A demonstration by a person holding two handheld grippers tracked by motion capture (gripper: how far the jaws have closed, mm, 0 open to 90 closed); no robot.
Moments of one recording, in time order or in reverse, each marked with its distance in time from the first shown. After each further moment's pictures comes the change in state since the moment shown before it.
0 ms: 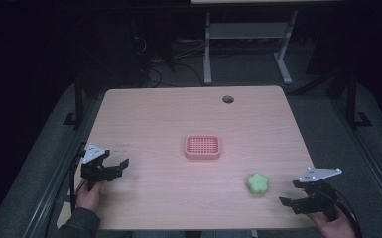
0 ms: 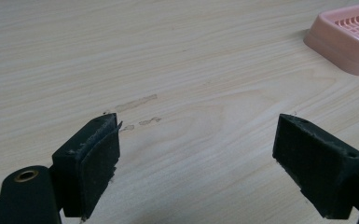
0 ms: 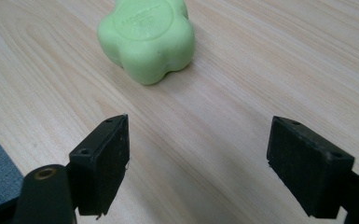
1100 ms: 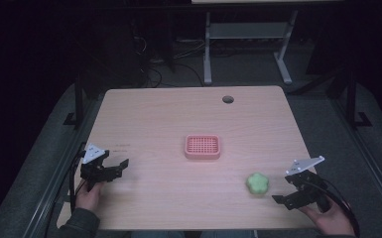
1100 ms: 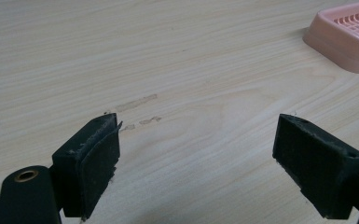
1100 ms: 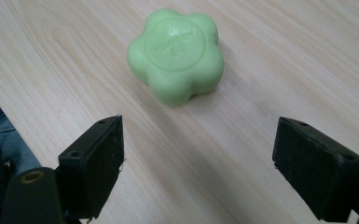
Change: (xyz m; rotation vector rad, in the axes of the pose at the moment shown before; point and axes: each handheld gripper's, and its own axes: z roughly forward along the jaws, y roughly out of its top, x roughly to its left) left arm 0.000 0.000 -0.002 -0.002 0.003 0.014; right arm 0.013 0.040 0.003 0.119 0.035 -0.070
